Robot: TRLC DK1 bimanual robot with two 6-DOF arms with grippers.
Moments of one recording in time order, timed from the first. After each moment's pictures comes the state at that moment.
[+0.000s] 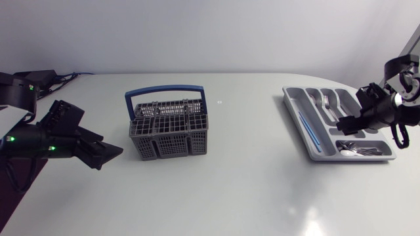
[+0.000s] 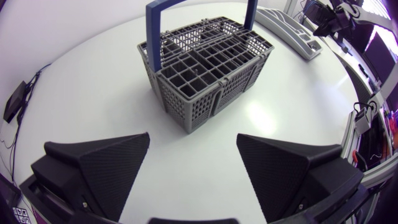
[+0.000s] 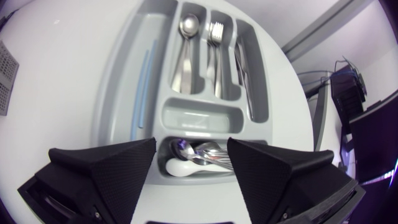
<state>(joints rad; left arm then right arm) 0.06 1.15 0.72 -0.51 0.42 0.46 -0.30 1.64 1.05 -0.41 0.09 -0.41</state>
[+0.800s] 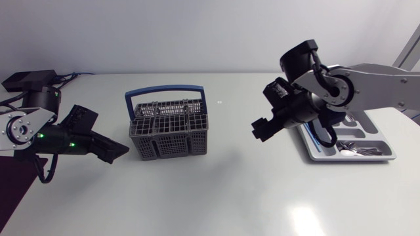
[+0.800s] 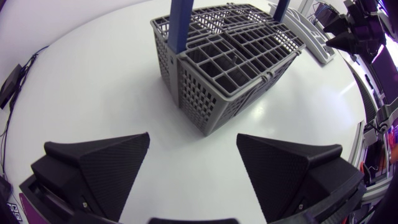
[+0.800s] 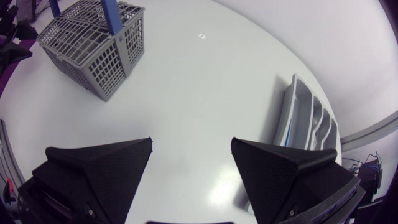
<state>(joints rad) 0.08 1.40 0.73 -0.32 0.40 0.43 0.40 1.56 1.05 -0.46 0.09 -0.20</state>
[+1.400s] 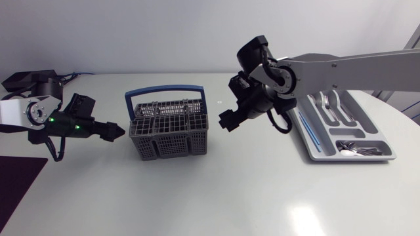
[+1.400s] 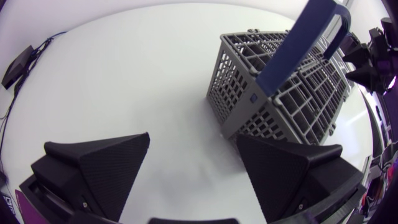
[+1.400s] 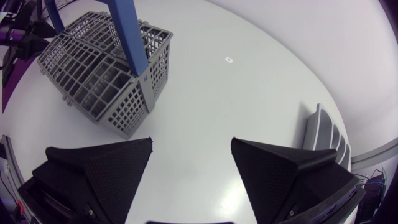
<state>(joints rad) 0.17 1.66 0.89 -0.17 0.40 0.33 0.52 1.79 1.28 -0.45 0.09 -0.12</state>
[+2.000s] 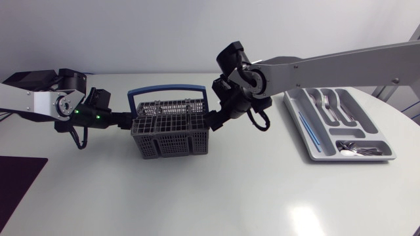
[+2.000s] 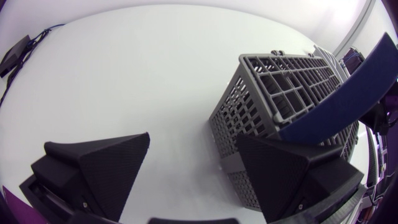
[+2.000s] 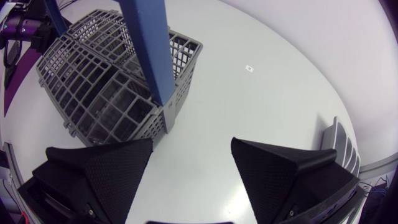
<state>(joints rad) 0.07 1.83 1.02 -0.10 0.34 0.15 0.57 1.94 1.41 -0.44 0.07 -0.09</state>
